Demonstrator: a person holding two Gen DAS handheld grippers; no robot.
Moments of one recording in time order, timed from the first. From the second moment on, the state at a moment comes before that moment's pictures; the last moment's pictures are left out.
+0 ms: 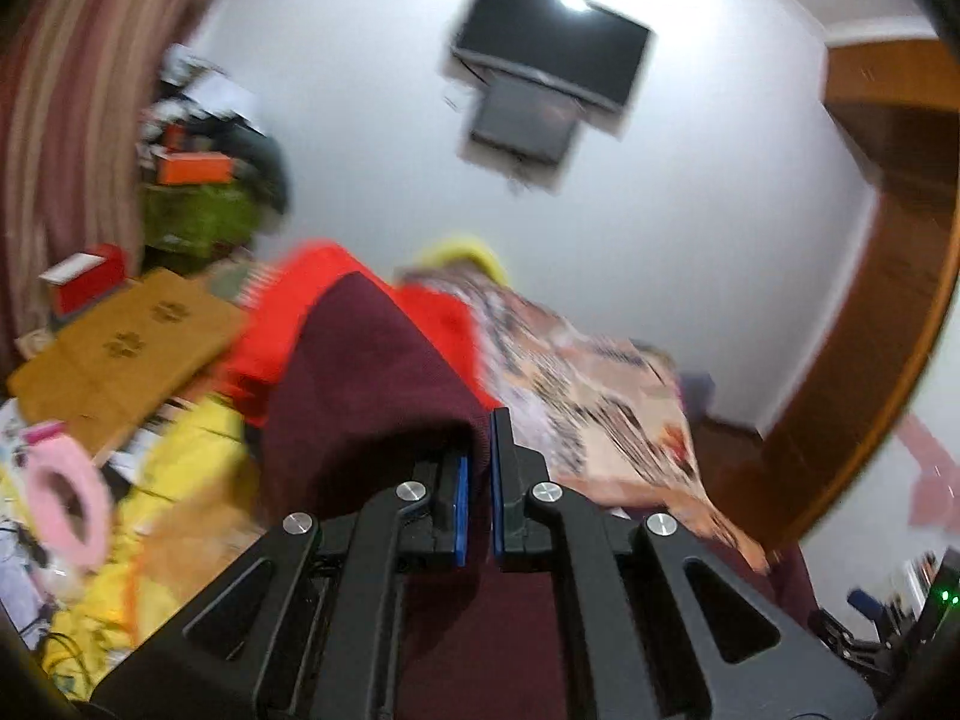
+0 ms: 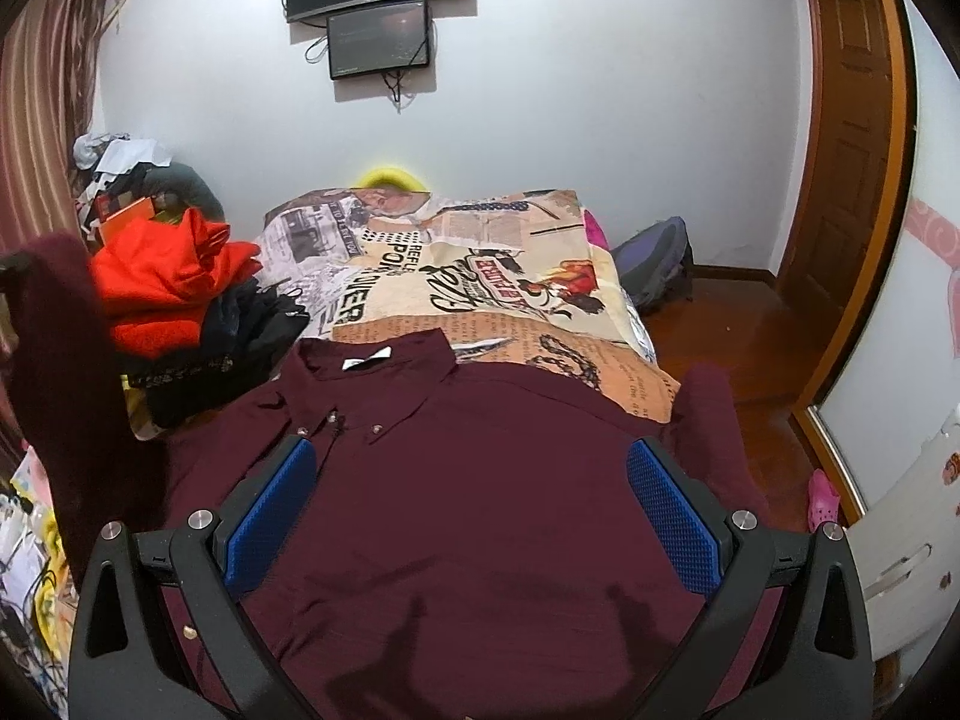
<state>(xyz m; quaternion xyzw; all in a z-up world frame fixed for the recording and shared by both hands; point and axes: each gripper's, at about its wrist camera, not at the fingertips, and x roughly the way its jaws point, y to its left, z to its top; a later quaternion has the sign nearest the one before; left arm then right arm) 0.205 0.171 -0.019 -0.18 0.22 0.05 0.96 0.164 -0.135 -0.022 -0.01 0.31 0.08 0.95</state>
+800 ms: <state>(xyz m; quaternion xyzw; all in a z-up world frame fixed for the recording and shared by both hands) 0.216 -0.019 -0.144 -0.01 0.45 -0.13 0.88 0.165 -0.140 -0.041 -0.04 0.36 0.10 0.93</state>
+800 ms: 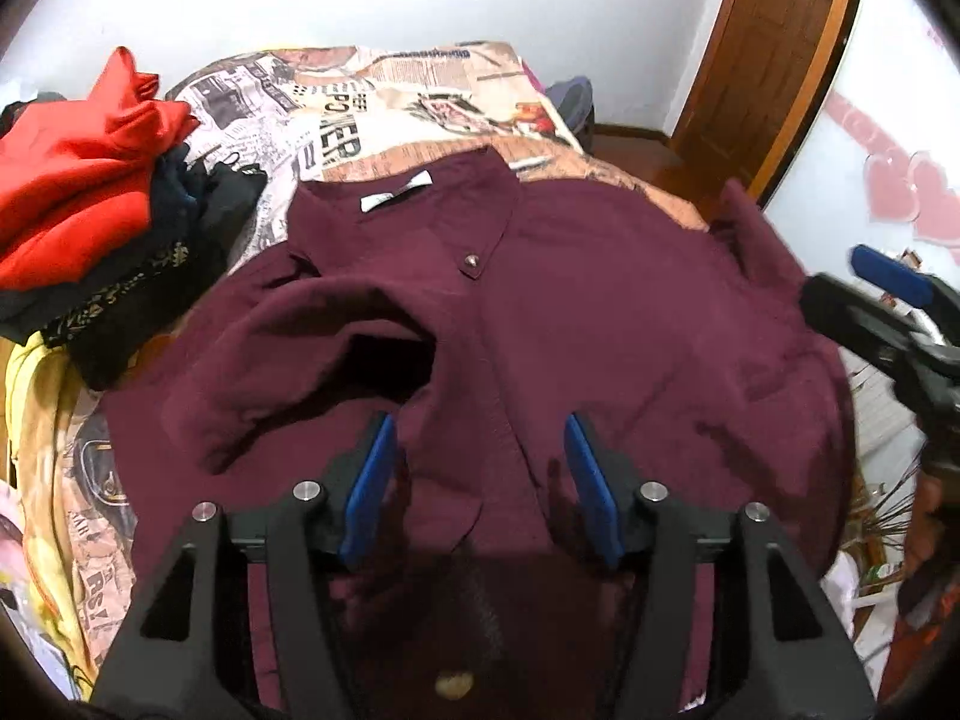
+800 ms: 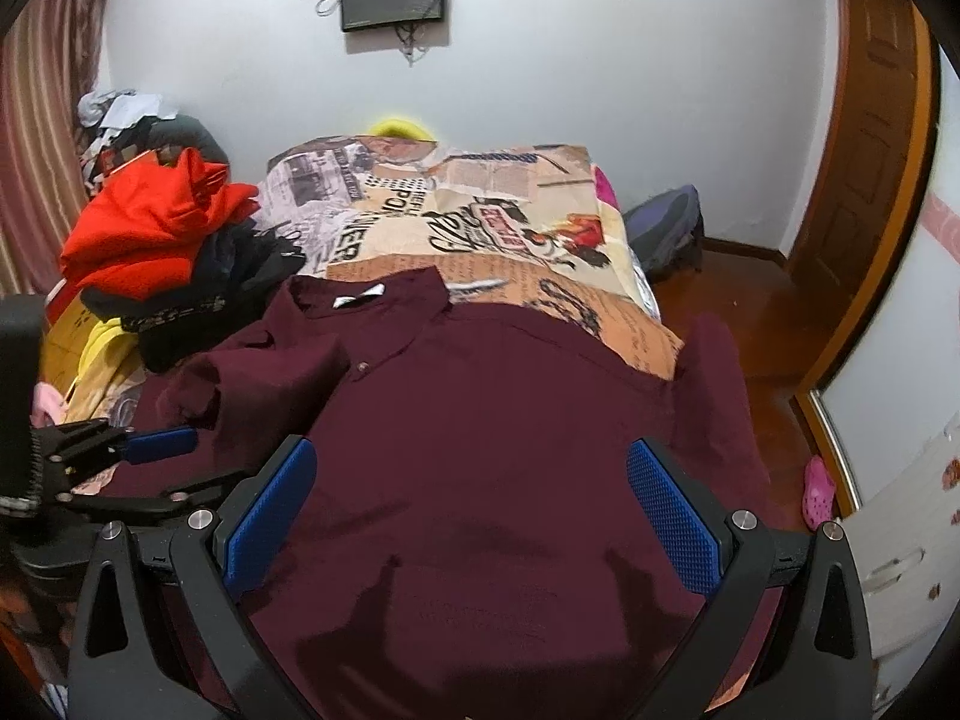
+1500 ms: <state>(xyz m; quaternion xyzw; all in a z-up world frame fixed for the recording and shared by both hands) 0.186 0.181 -0.157 -0.08 0.43 0.10 0.90 0.206 0.028 -0.059 -0.22 0.36 0.25 0.87</state>
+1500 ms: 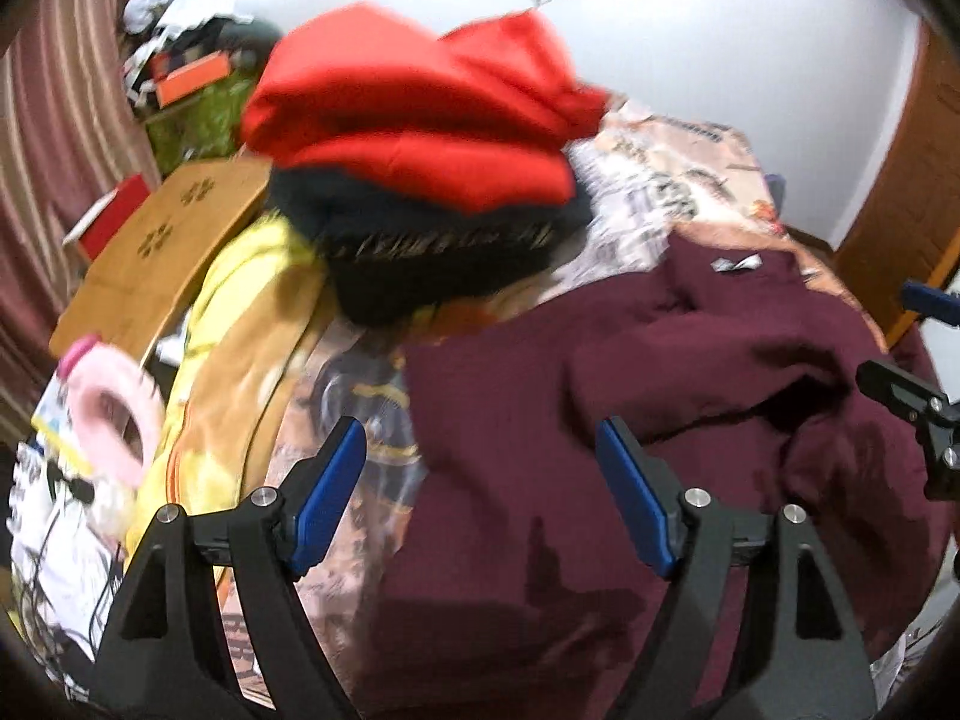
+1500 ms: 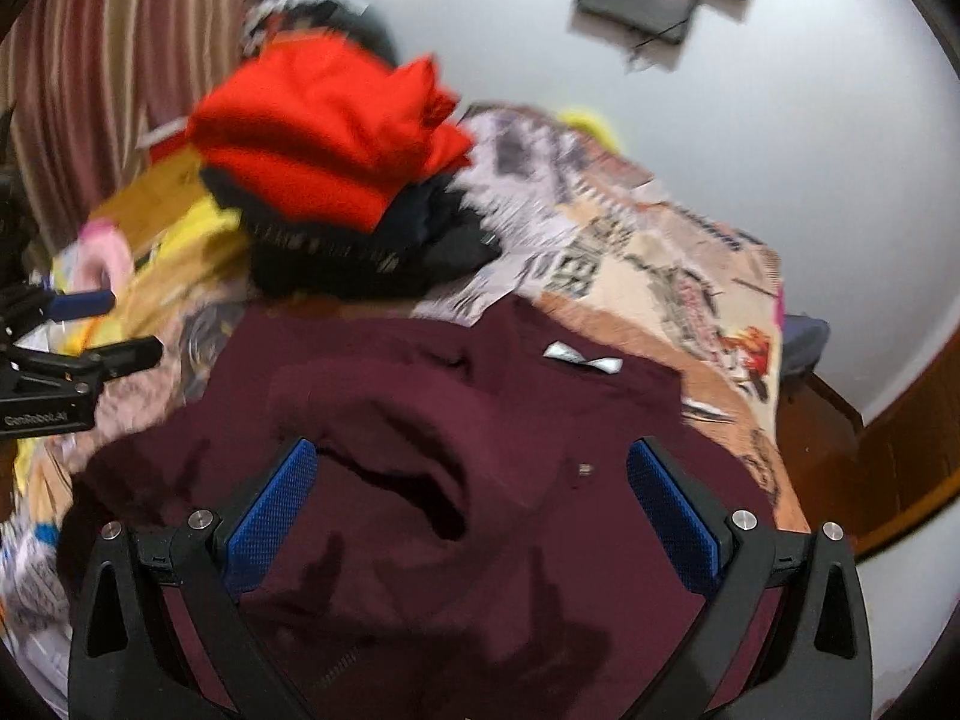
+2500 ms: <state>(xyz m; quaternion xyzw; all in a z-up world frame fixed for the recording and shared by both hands) 0.186 0.186 -0.242 -0.08 0.52 0.11 0.85 0.255 0.000 -0.080 -0.12 0.46 0.23 0.85</state>
